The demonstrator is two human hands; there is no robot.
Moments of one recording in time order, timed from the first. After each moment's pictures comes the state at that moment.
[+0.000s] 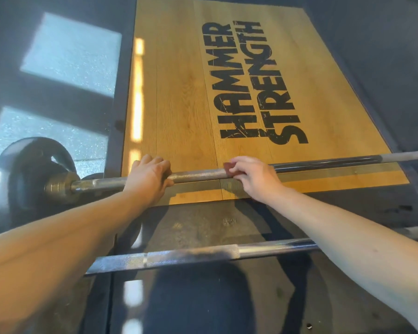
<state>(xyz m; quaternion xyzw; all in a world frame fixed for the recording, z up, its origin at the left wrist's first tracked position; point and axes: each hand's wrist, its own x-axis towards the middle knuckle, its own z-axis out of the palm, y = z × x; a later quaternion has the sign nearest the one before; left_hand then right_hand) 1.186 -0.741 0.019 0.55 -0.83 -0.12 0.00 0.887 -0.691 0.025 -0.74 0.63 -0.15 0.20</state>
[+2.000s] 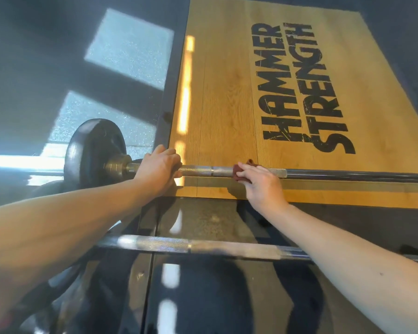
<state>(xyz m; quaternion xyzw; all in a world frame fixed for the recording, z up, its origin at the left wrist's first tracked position) 1.282 -0.738 0.017 0.56 -0.82 -0.12 0.03 0.990 -0.685 -0.005 -0.74 0.62 -0.23 0.13</state>
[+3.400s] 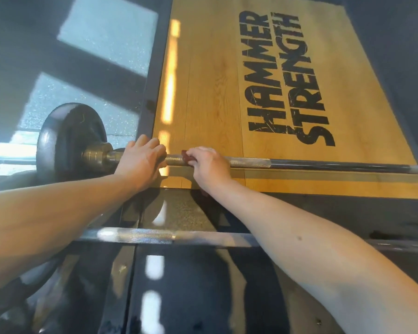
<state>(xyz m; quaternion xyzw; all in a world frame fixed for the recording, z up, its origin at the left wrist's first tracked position) 1.282 -0.732 0.008 0.55 -0.84 -0.04 0.03 1.079 -0.710 0.019 -0.74 0.61 -0.17 0.20</state>
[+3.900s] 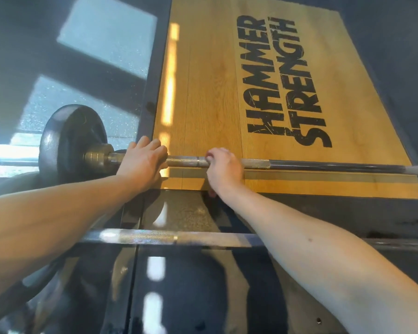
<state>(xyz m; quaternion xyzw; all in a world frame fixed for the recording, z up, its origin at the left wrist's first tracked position) 1.284 -0.733 0.008 0.54 -0.84 -0.06 0.04 1.062 -0.705 0.016 -0.64 0.73 -0.18 0.18</state>
